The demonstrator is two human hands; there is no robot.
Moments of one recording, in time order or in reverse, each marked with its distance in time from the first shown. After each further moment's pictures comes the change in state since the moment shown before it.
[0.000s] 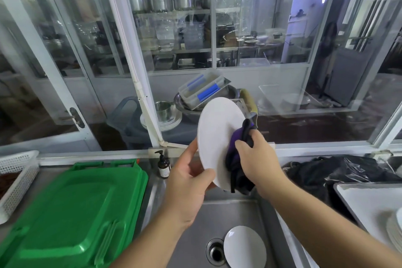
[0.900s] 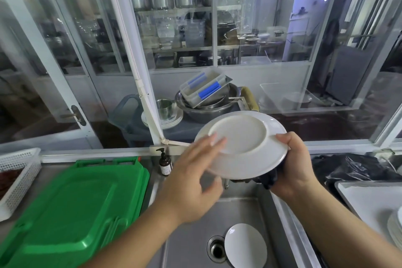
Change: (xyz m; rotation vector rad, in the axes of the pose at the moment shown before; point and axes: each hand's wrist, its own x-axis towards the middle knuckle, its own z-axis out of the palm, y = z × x) left_hand 0.009 -0.004 -0.033 0.939 -0.297 0.673; right_hand -0.003 0.025 -0.035 1.056 -0.178 0.213
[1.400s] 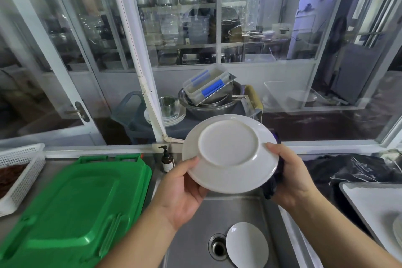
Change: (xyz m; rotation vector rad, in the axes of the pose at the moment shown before) left_hand 0.007 0.007 0.005 -1.581 0.352 -1.086; right_hand 0.004 0.016 -0.012 -0.017 -0.028 0.120
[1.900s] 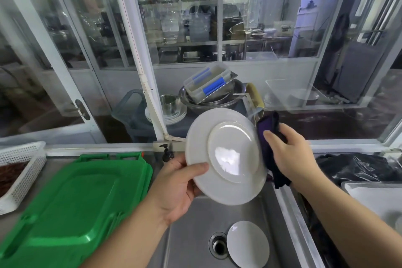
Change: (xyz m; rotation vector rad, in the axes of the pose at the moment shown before) left_hand -0.007 0.017 -0.006 0.344 -0.159 0.102; right_hand 0.017 -0.025 0.007 -0.981 0.214 -0.505
